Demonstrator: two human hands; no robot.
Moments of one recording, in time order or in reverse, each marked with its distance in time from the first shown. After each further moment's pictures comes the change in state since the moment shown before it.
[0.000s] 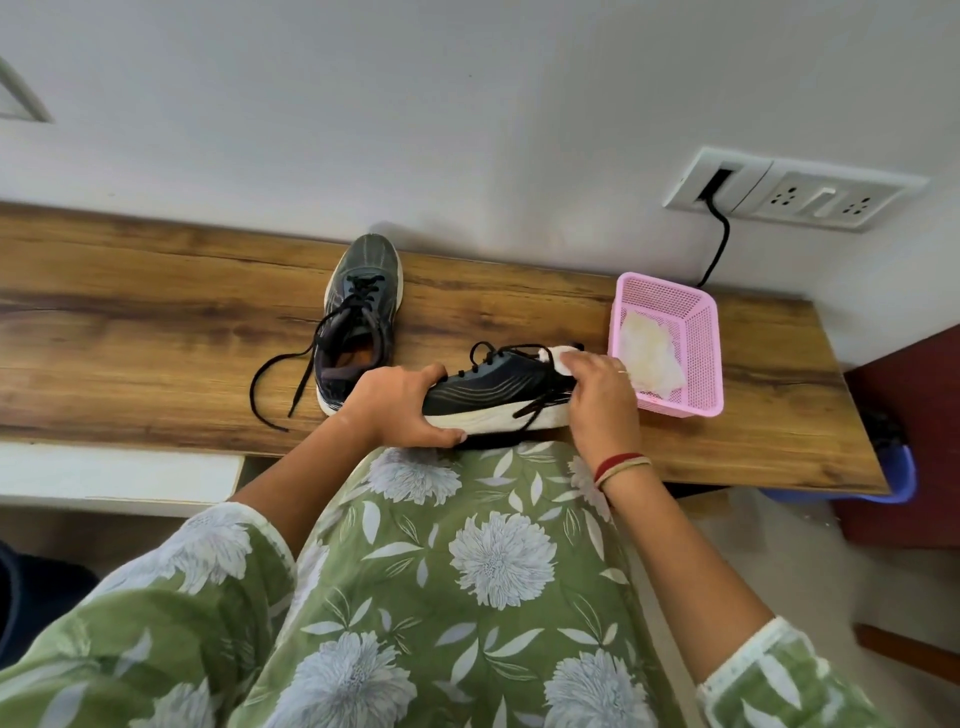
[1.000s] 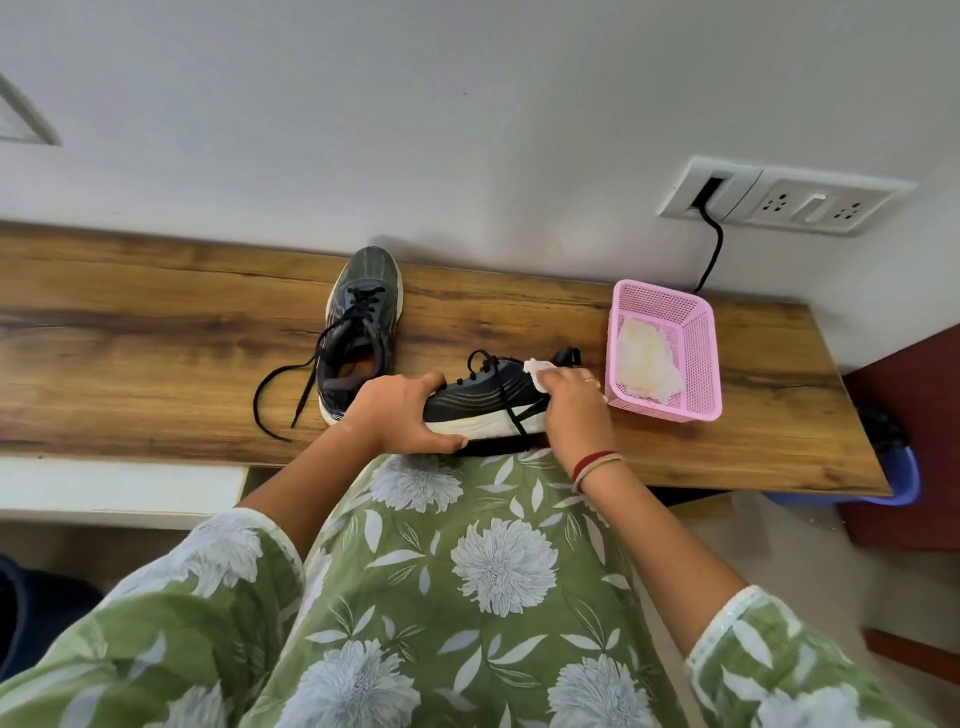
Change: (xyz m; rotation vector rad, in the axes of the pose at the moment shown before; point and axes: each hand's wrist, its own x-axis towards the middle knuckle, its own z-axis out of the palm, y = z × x) left_hand 0.001 -0.002 0.000 -0.038 -0.067 -0.016; right_hand 0.005 -0.011 0.013 -0.140 -0.157 -0.014
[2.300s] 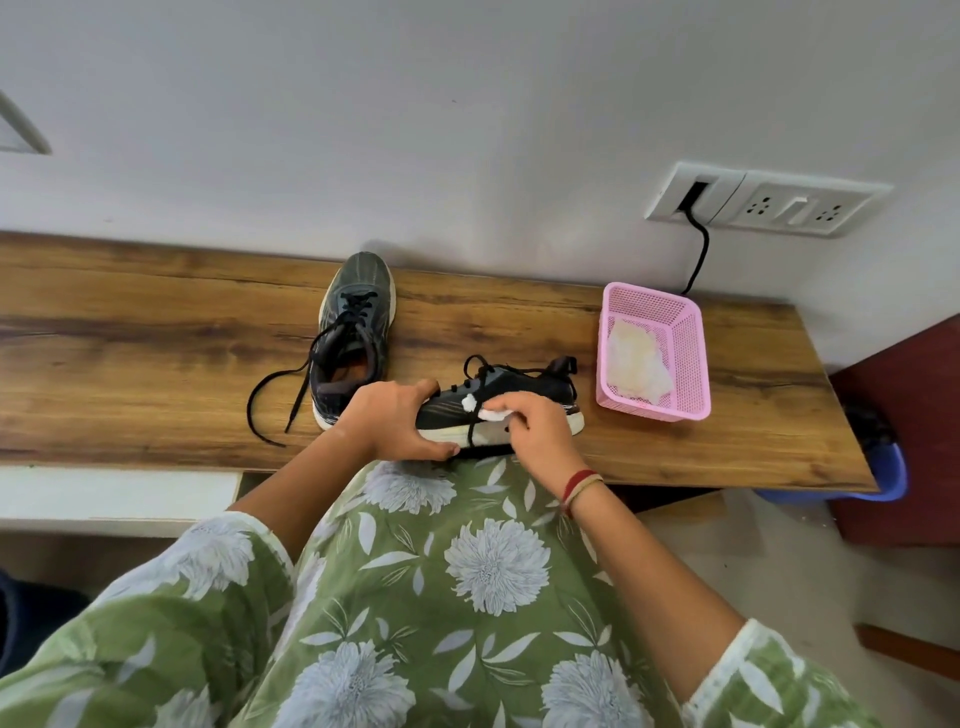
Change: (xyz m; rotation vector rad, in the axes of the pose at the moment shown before) left_hand -0.003 0.003 0.001 0.026 0.008 0.031; right_hand -0.020 -0.022 0.007 0.571 -0.110 0.026
